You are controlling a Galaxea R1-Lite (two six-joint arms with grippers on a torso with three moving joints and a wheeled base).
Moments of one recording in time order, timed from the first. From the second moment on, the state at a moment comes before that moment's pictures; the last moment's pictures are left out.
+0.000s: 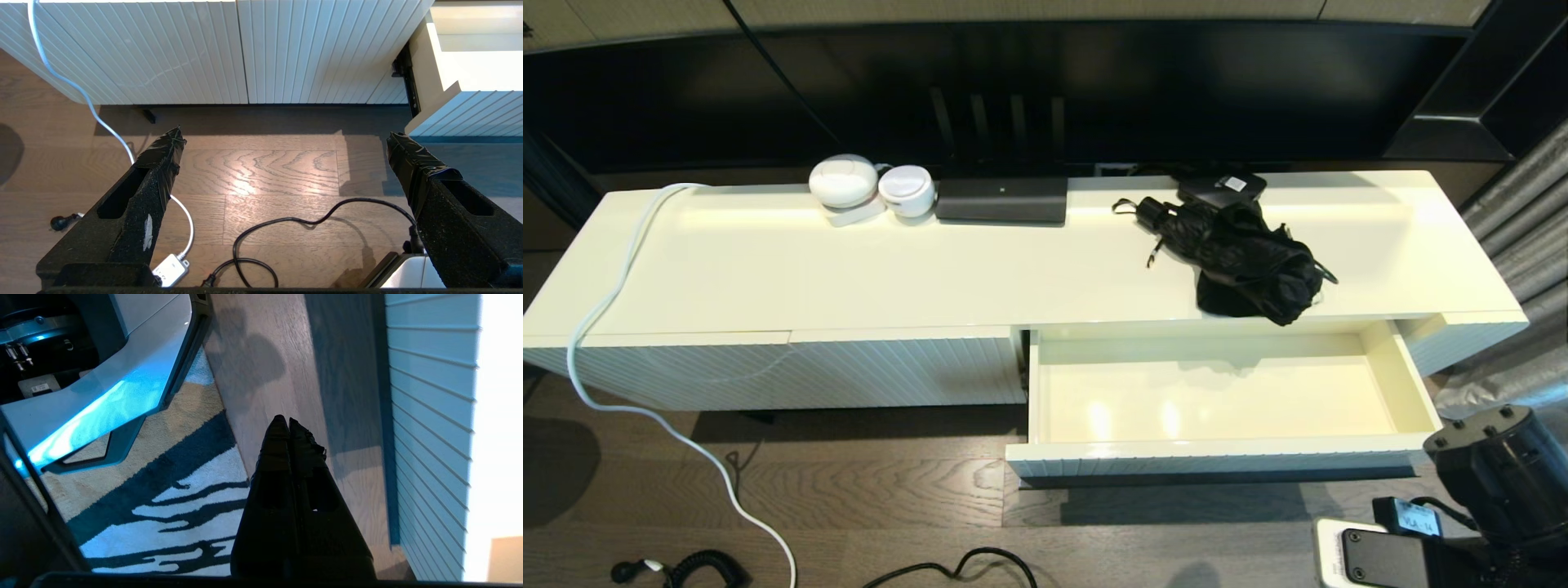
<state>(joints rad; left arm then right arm) 0.00 0.00 0.00 0.00 0.01 -0.01 0.51 1.41 -0.52 0.06 0.02 -0.84</state>
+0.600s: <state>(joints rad) 0.00 0.00 0.00 0.00 0.01 -0.01 0.50 1.66 -0.38 -0.51 0.00 -0.86</state>
